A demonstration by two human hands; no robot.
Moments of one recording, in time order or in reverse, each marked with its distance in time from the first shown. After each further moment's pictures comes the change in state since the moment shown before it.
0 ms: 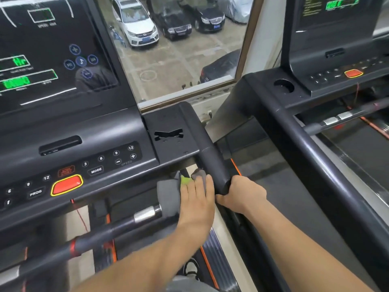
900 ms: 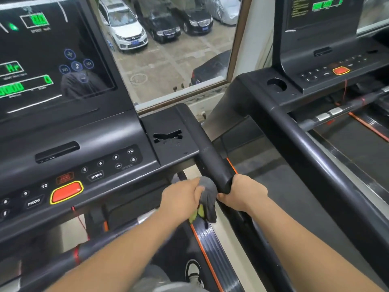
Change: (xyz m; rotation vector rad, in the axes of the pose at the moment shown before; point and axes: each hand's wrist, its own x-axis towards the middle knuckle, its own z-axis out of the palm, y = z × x) left_hand 0.012 -0.062 -0.030 -0.255 0.136 0.091; right_hand -0.001 -0.004 0.005 -0.041 0.006 0.062
